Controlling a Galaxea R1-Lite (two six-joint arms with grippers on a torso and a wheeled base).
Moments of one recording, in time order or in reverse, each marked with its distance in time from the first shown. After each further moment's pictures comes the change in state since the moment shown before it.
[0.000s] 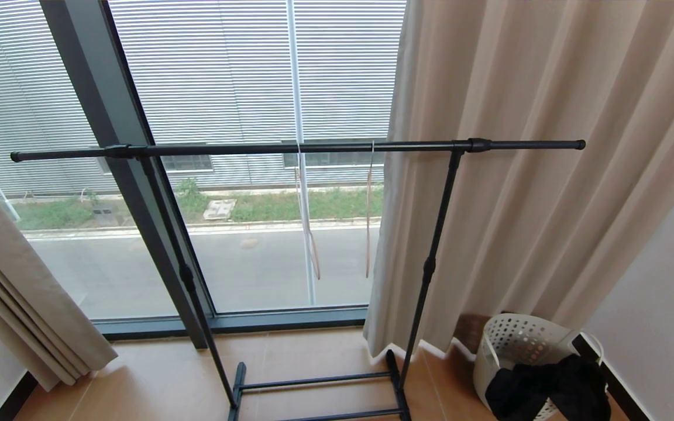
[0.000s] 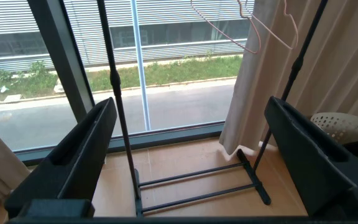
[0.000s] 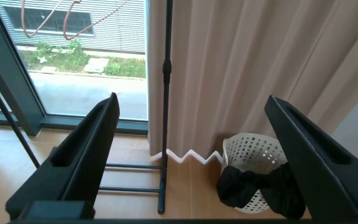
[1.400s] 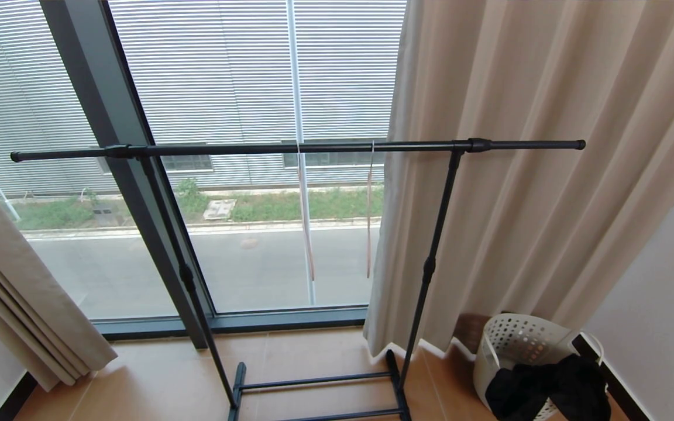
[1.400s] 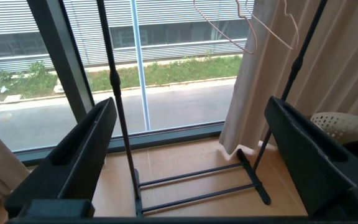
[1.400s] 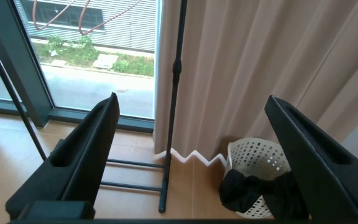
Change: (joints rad) left arm 0.000 0.000 0.000 0.000 -0.001 0.001; right arm 0.000 0.000 -0.003 0.009 0.066 -0.029
